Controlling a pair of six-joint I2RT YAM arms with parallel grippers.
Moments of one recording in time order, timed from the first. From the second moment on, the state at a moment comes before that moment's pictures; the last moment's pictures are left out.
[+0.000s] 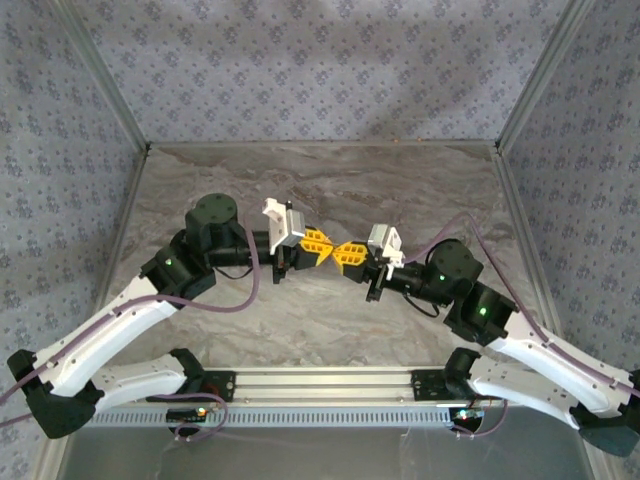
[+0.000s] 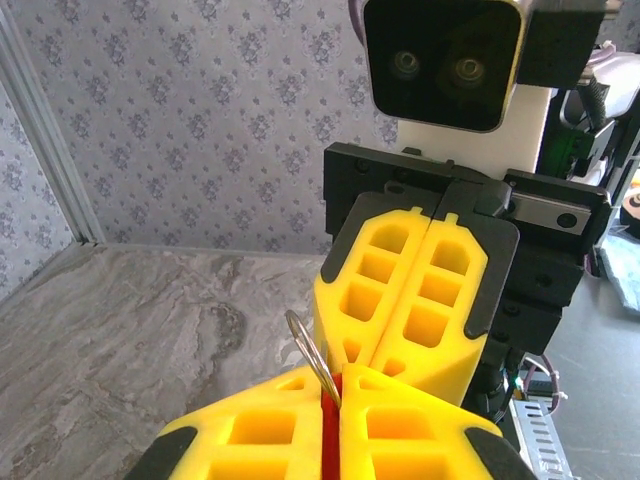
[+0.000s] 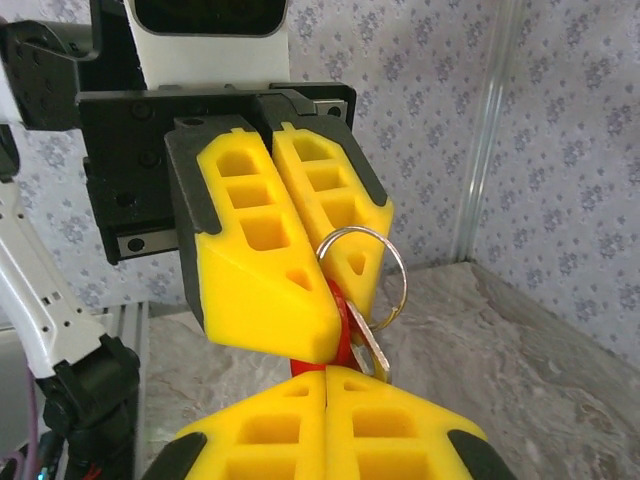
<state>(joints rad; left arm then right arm) -0.86 1.02 1.13 -0.26 0.61 0.11 0.95 0.76 0.82 -0.02 -0.24 -0.06</state>
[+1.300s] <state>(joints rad) -0.85 1.00 1.10 -0.24 0.67 0.08 0.90 0.72 0.78 0.03 -0.24 -0.04</state>
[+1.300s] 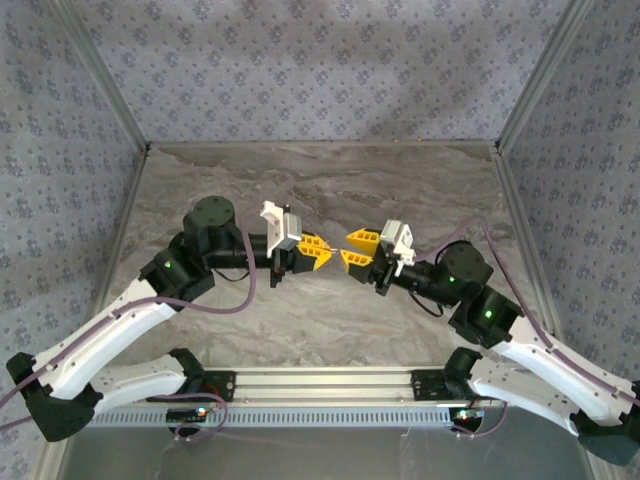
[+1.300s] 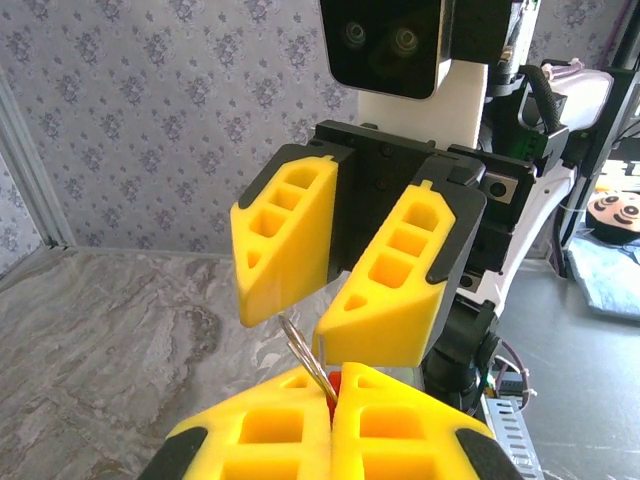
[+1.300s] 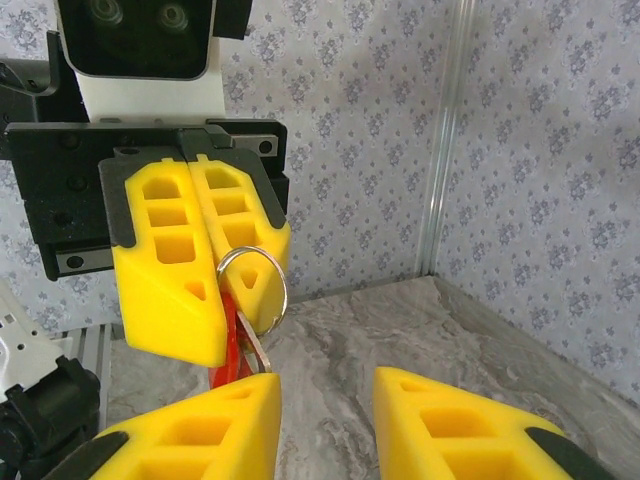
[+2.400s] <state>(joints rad) -0.84 0.97 1.10 -0.24 0.68 0.08 0.85 0.75 0.78 0.08 -0.43 0.05</state>
